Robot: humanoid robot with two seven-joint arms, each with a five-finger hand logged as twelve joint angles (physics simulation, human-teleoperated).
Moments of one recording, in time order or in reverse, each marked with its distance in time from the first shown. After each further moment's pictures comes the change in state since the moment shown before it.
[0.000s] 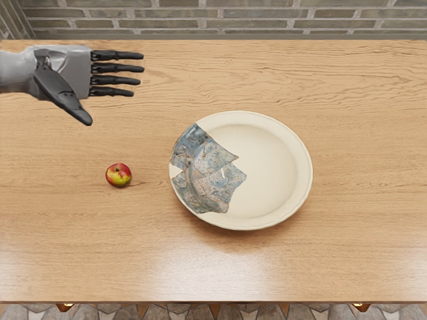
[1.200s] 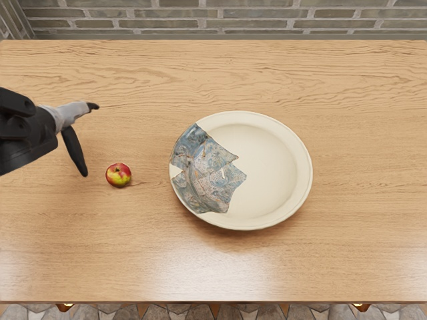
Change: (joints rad) left arm -0.699 -0.580 1.415 -0.222 0.152 1.051 -0.279; right arm 0.000 0.000 0.000 0.000 0.000 0.000 0.000
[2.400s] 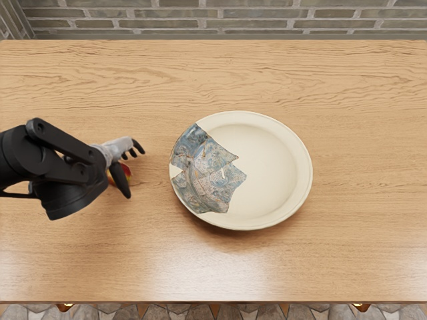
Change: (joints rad) left arm 0.162 -0.206 -0.074 -0.003 -0.062 0.170 -0.033; right arm 0.000 0.000 0.000 0.000 0.000 0.000 0.000
